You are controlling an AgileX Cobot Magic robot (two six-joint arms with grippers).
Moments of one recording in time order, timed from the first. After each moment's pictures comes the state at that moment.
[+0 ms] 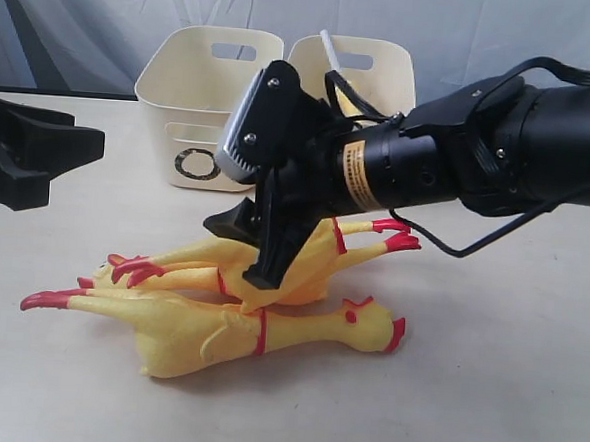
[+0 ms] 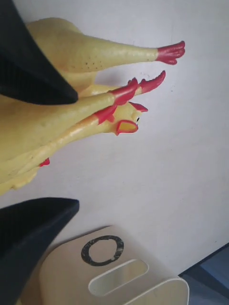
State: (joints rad) left arm -0.02 1.04 -0.60 1.75 -0.65 -1.64; right arm 0.68 1.67 -1.03 -1.75 -0.42 1.14
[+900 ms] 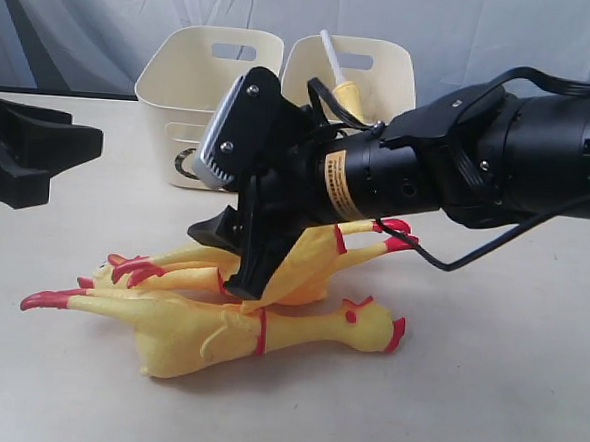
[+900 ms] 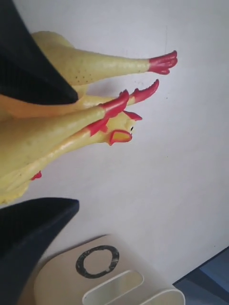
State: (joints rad) left arm -0.02 1.04 -0.60 1.75 -0.64 -1.64; right arm 0.73 1.67 -1.03 -1.75 -0.38 1.18
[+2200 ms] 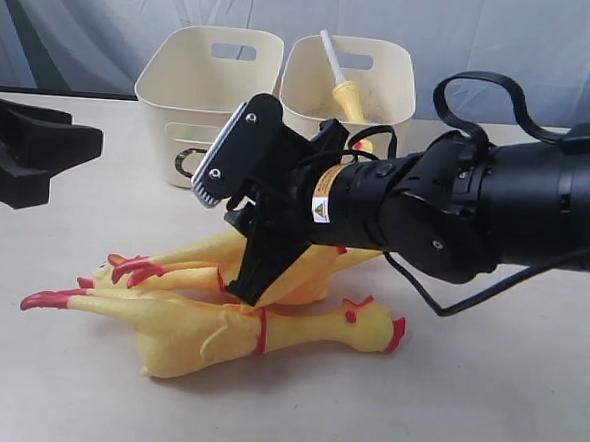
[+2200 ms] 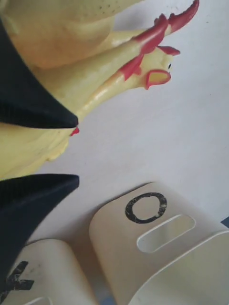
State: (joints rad) left arm -0.02 1.04 -0.60 1.75 -0.64 -1.64; right arm 0.84 1.67 -0.97 -0.15 0.01 -0.34
